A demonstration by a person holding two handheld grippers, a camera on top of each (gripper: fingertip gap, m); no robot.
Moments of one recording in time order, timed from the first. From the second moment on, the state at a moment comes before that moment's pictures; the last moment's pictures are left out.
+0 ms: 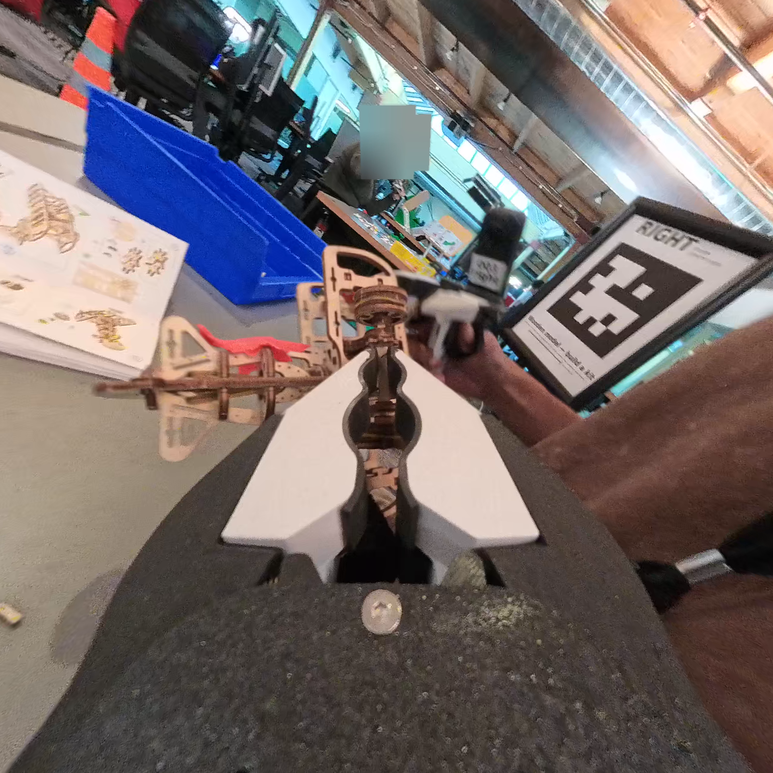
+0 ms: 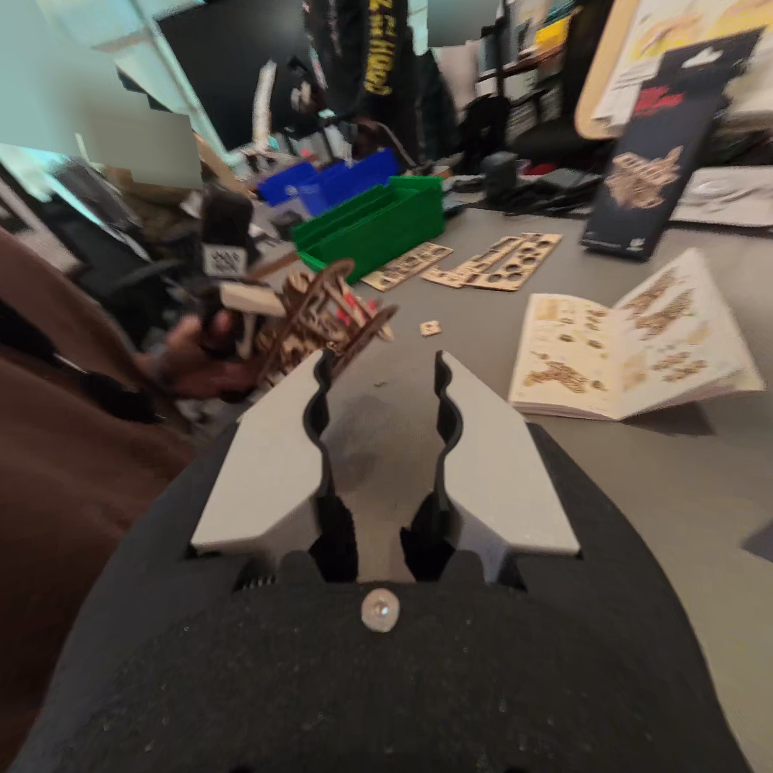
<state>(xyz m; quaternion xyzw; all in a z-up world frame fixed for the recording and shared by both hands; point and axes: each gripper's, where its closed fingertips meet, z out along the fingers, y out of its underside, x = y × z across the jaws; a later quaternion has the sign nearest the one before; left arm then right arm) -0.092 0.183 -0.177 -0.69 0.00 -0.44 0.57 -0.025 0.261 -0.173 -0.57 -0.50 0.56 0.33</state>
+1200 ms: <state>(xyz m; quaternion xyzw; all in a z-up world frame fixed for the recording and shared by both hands) -0.105 0.201 -0.152 -0.59 -0.04 -0.54 0.60 -0.105 0.207 -0.179 -0.53 -0.34 0.76 0.19</state>
